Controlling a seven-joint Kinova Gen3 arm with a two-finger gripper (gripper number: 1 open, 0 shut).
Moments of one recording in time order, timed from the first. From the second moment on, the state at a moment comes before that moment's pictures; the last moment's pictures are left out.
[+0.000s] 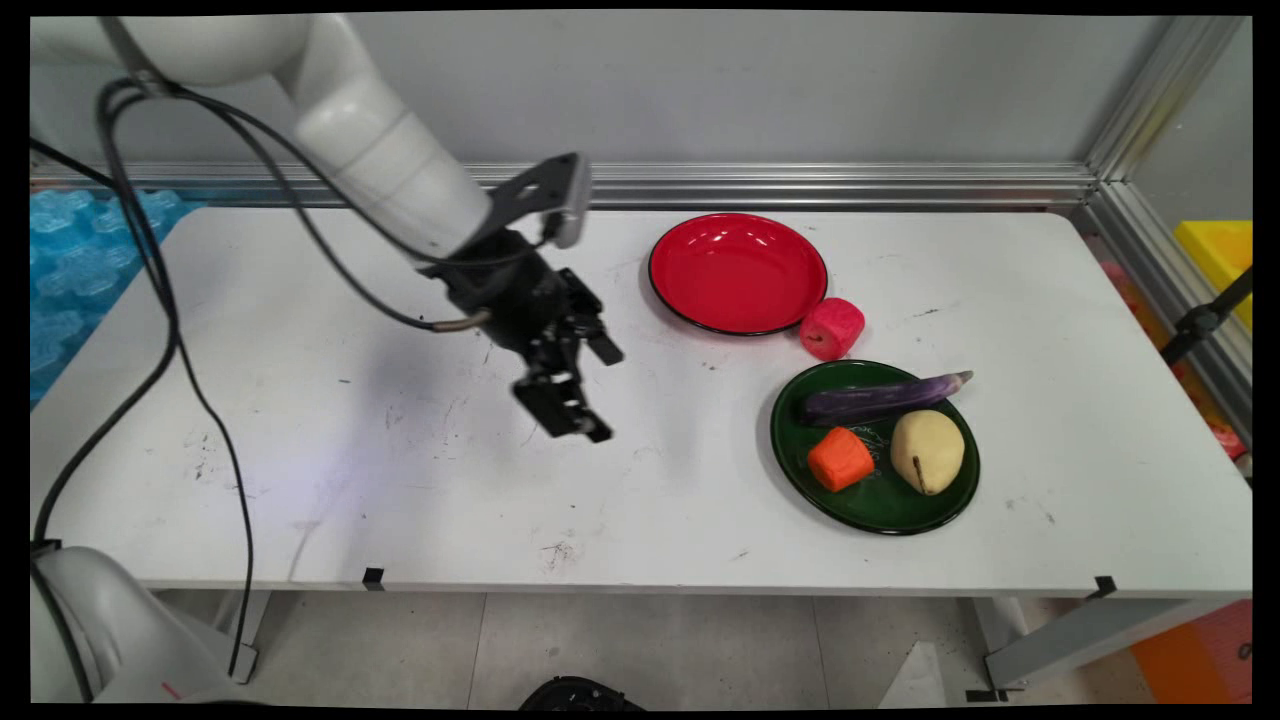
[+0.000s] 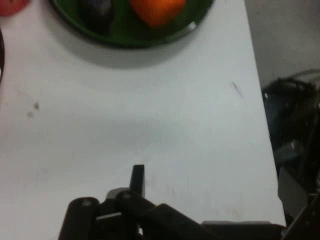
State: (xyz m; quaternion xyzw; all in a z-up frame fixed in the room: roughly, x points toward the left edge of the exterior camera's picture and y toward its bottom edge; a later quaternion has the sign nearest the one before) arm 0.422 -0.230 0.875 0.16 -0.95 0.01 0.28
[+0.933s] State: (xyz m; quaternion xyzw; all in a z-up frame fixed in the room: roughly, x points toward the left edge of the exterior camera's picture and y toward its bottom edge) arm 0.285 -0.275 0.833 0.22 -0.93 0.03 0.28
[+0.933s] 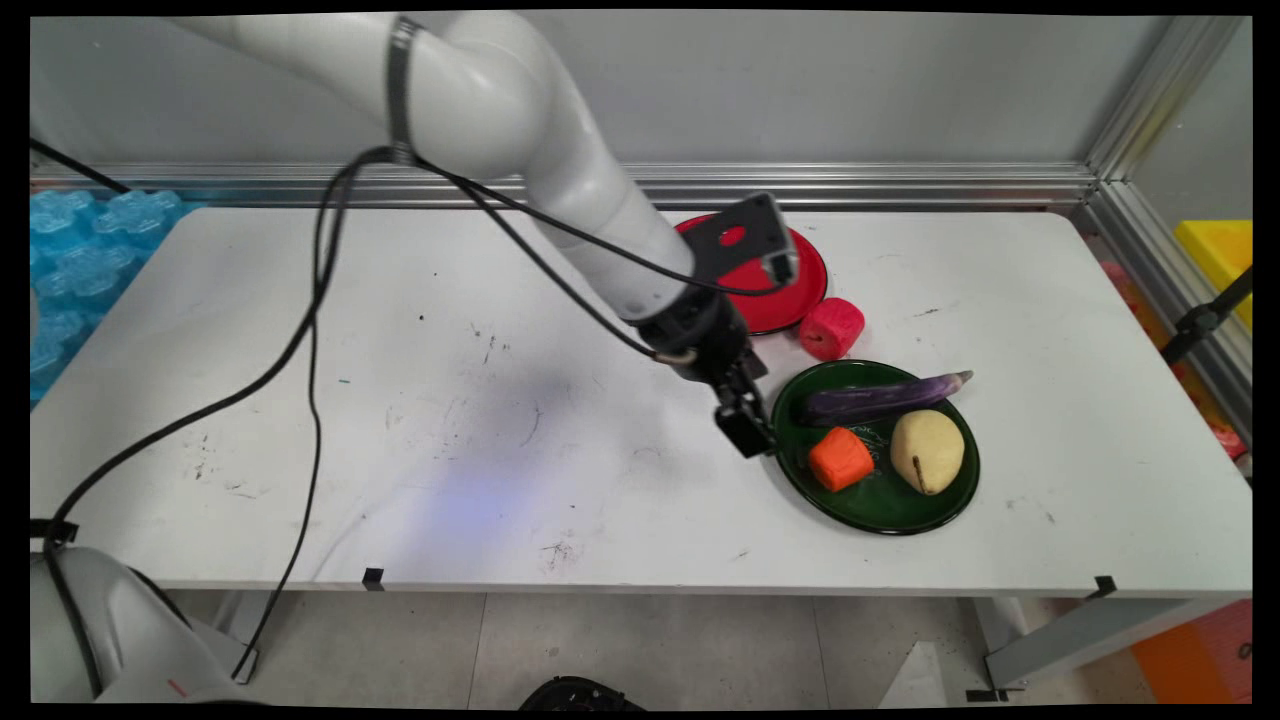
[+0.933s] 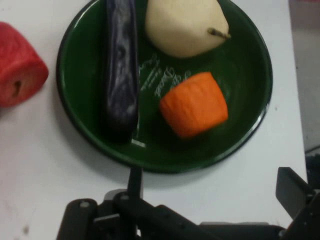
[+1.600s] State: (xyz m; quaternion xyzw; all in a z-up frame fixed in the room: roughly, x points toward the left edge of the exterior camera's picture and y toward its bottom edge) arm 0.217 -0.295 0.800 0.24 -0.93 0.04 0.26
